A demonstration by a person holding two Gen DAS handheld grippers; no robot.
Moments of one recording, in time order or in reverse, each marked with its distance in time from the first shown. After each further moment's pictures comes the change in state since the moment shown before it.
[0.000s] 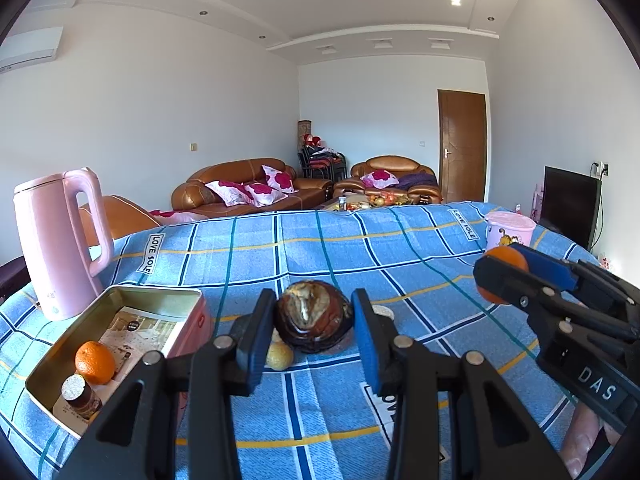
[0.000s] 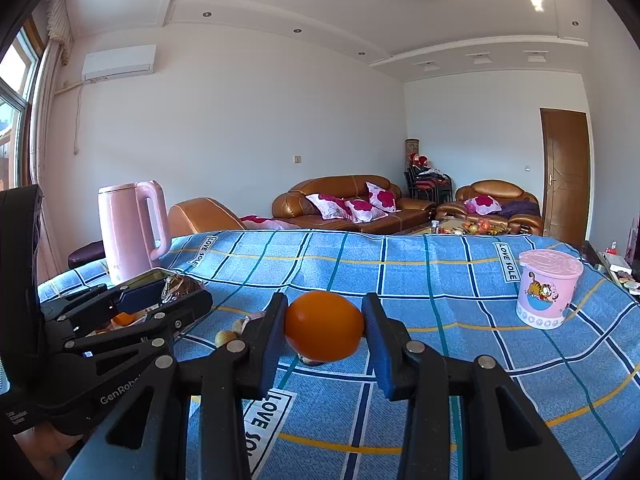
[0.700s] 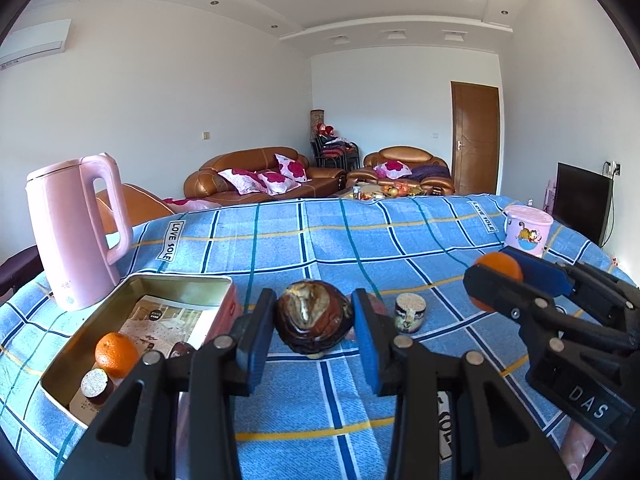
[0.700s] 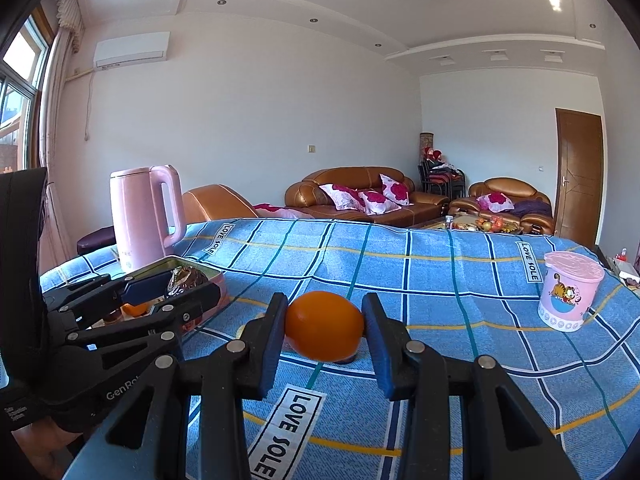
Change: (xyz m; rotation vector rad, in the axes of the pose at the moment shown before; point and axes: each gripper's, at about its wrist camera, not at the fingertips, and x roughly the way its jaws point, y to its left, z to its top) left arm 0.001 0.027 -0.003 -0.017 0.046 0.047; right arm 0.019 0.030 0.001 -0.031 0.052 0.055
